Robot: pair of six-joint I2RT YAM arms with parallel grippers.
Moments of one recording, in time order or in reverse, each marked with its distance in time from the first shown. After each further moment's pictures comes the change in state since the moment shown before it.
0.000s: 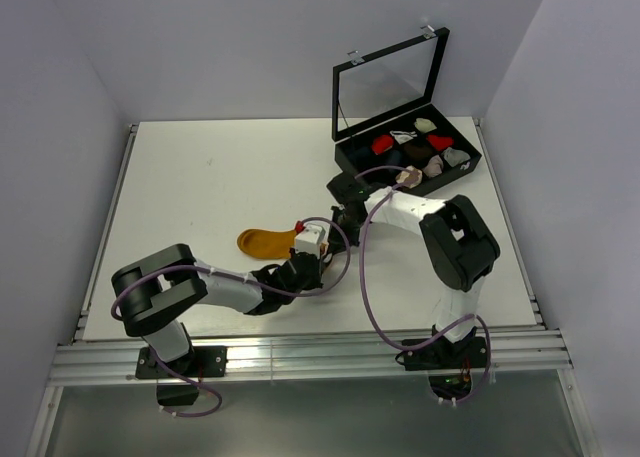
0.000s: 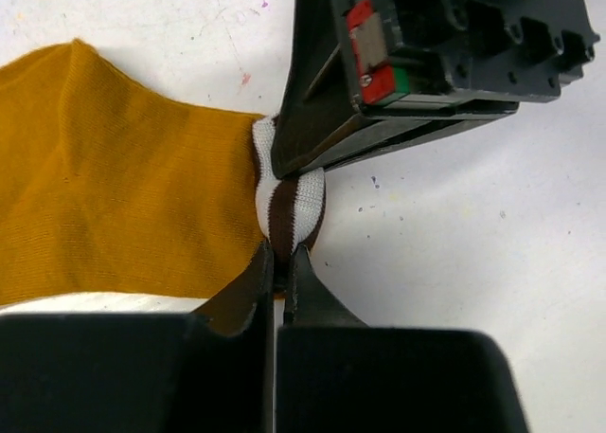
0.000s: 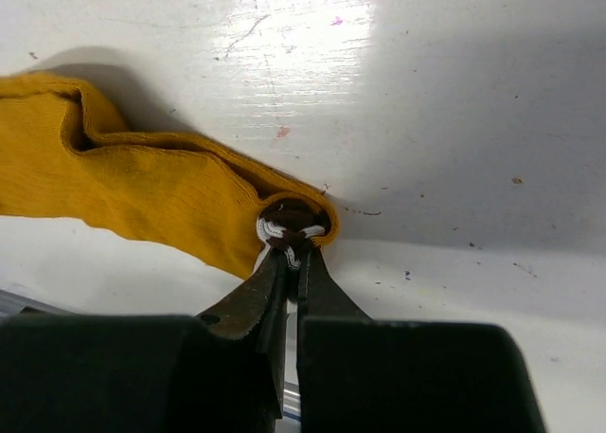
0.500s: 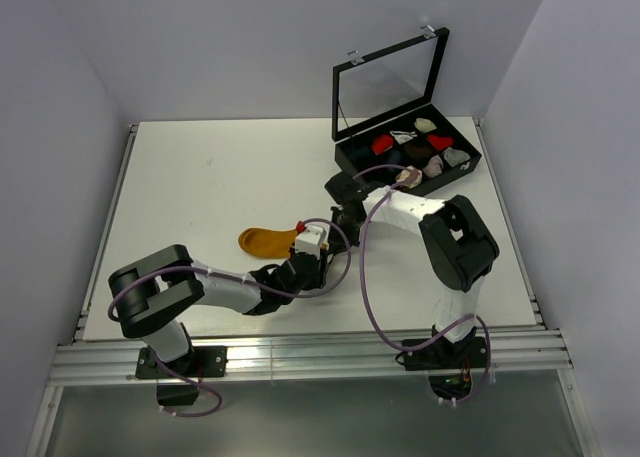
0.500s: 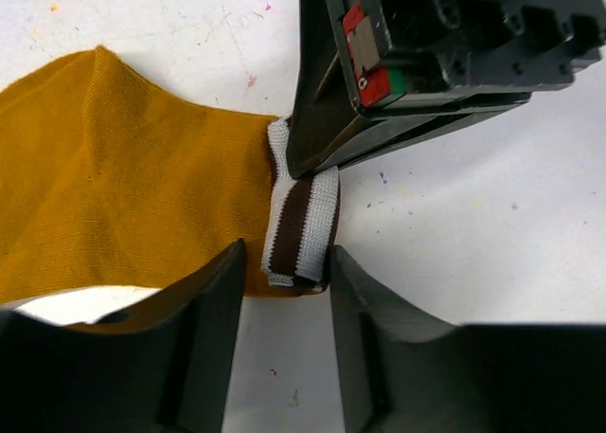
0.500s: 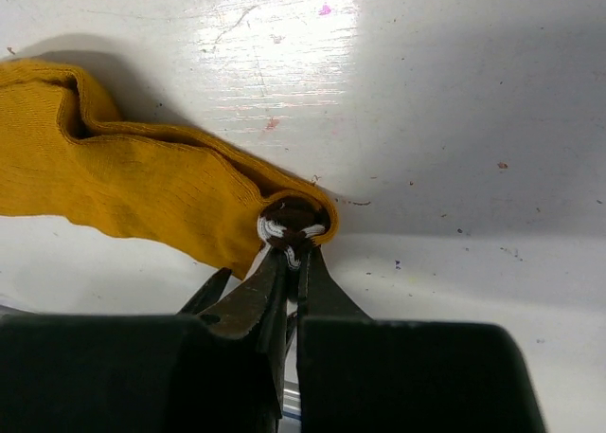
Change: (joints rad) left arm 0.000 -0.022 -0.005 -0.017 -0.006 0.048; right arm 0.006 -0.001 0.013 -0.030 0.029 -0.005
